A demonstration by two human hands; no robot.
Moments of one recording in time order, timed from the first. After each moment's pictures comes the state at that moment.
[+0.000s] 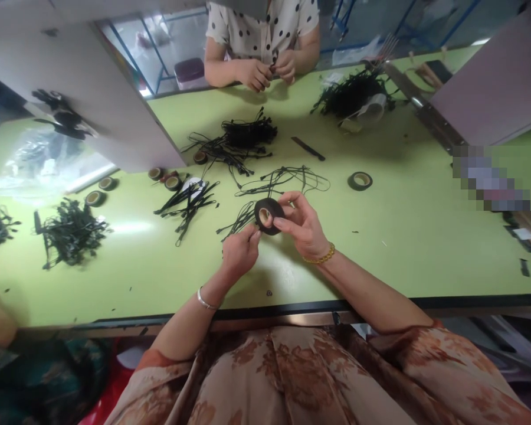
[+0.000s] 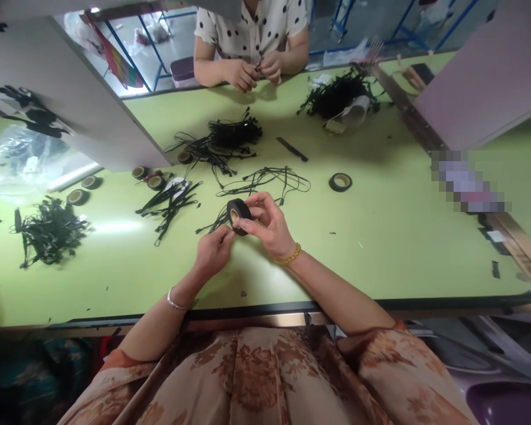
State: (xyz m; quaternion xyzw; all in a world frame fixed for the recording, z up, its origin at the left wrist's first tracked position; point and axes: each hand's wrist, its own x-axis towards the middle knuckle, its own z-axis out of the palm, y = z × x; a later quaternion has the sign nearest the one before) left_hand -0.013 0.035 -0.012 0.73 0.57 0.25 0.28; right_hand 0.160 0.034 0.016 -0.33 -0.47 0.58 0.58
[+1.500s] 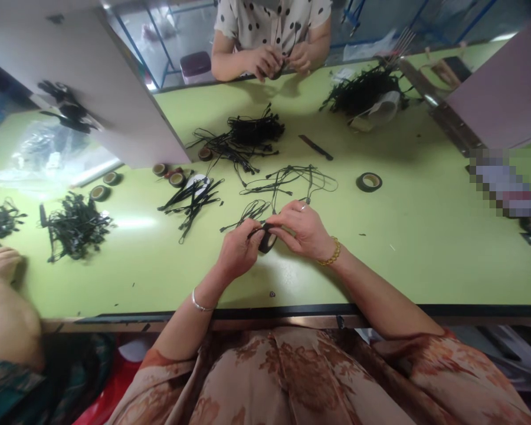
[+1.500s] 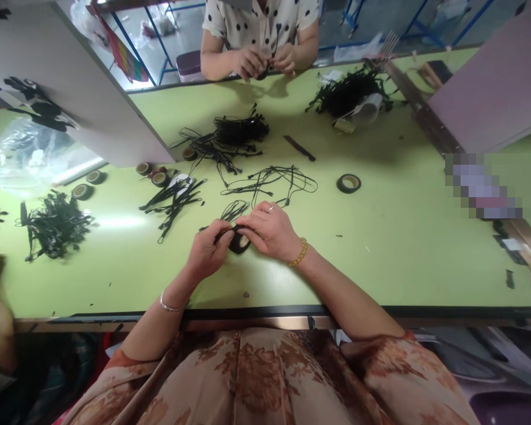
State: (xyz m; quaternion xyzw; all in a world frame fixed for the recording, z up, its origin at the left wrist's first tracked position) left_hand -0.024 0.034 0.010 0.79 0.47 0.31 0.26; right_hand 0.175 0.047 0.002 -0.36 -0.84 0.06 0.41
